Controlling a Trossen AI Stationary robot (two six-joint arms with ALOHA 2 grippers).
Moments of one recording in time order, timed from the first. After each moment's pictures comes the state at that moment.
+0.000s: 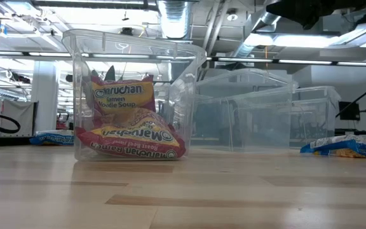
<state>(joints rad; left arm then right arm) -0.86 1.55 0.97 -1.08 -0.12 -1.52 0.43 0.84 0.42 0.47 0.71 -0.11</state>
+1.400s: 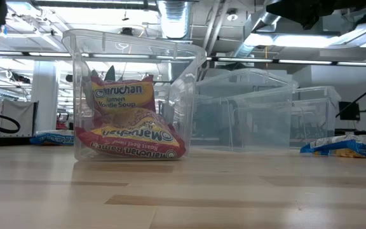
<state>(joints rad) -0.86 1.33 0.88 -0.94 -0.17 -1.46 0.43 0.84 0.42 0.47 0.71 -0.11</state>
